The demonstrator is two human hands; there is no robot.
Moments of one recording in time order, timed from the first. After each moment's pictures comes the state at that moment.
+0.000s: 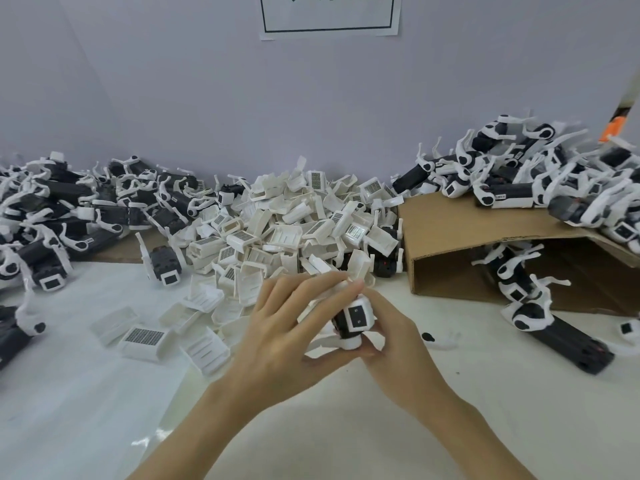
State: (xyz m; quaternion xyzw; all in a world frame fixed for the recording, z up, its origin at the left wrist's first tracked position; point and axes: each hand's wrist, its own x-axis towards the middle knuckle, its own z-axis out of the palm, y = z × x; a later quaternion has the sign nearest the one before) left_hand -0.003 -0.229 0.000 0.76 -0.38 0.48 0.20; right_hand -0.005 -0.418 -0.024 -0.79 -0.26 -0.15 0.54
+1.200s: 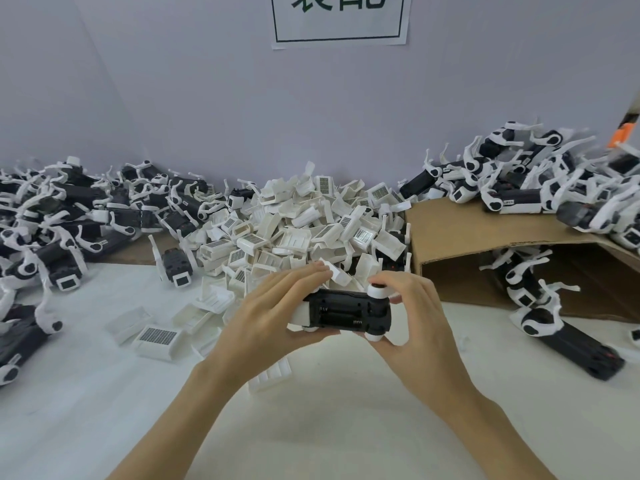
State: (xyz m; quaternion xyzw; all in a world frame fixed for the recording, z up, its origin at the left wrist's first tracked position) left_hand 0.022 -0.189 0.001 0.81 -0.38 0.38 0.22; right_hand -0.003 -0.432 -0.015 -0.82 -0.26 -0.35 0.37
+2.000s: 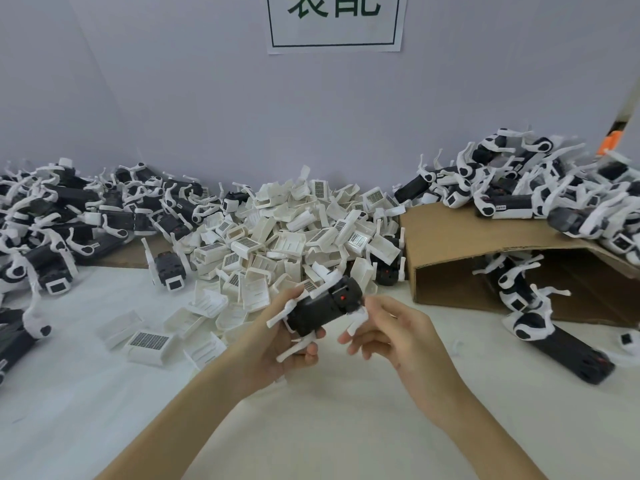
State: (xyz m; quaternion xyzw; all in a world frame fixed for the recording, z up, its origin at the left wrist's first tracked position) left_hand 0.017 -0.205 0.001 0.53 0.04 -0.23 0.82; right_hand -0.016 -0.417 0.005 -0.65 -0.09 0.01 0.76
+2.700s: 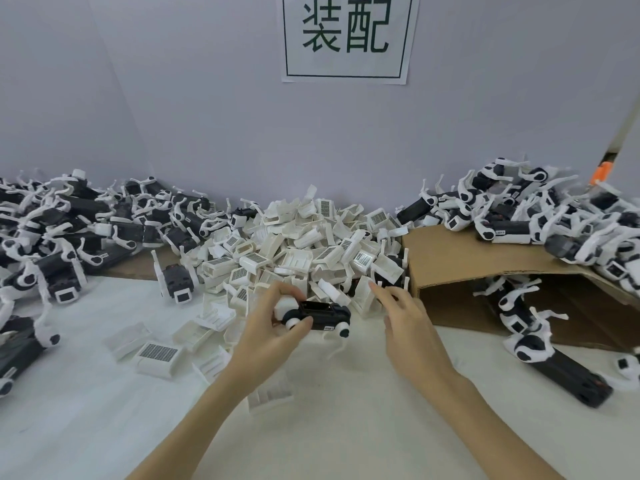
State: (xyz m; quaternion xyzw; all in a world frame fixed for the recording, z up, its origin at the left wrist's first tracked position) left_hand 0.025 -0.189 -0.010 0.77 -0.12 0.13 0.62; right_hand 0.050 -0.436 -0.019 -0.95 -0.12 -0.20 0.19
